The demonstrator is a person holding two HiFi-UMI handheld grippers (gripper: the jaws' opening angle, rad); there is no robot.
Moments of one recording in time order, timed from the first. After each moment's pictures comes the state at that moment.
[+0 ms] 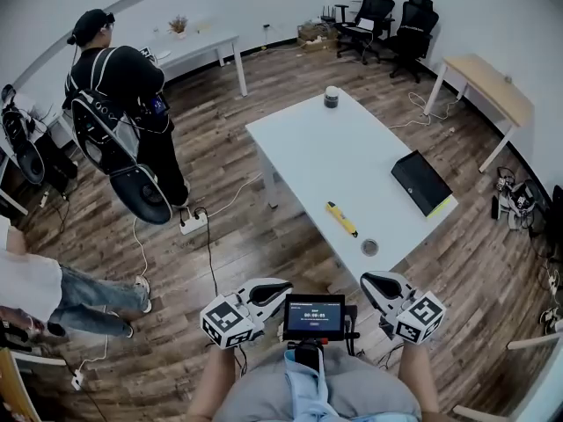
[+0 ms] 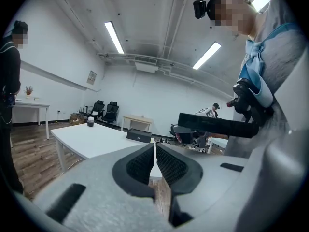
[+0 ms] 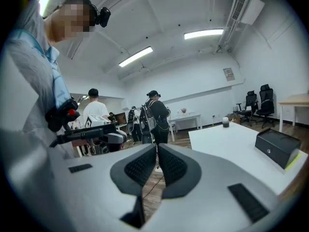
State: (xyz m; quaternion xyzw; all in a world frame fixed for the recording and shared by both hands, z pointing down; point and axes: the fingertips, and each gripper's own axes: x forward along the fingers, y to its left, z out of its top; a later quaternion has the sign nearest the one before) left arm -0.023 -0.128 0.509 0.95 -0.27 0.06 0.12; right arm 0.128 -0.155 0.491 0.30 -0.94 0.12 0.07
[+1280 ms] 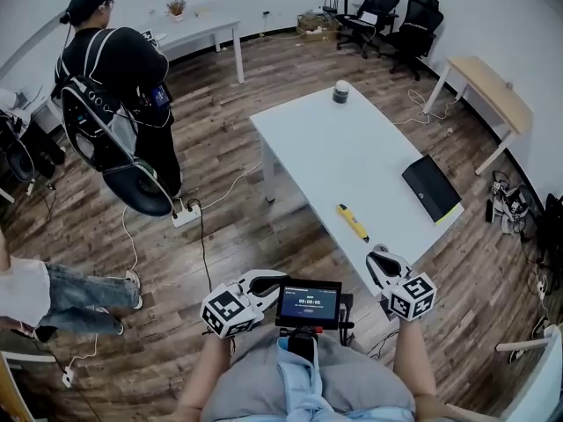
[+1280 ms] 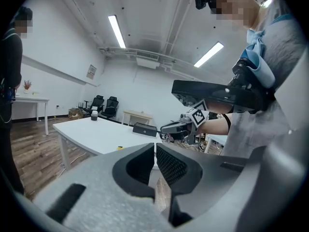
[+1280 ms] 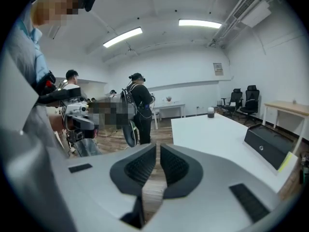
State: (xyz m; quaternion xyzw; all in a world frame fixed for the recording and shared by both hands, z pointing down) left arm -0.074 -0.178 0.540 0.96 -0.25 0.08 0.14; right arm 0.111 -0.251 0.557 0.38 -0.90 0.14 0.16
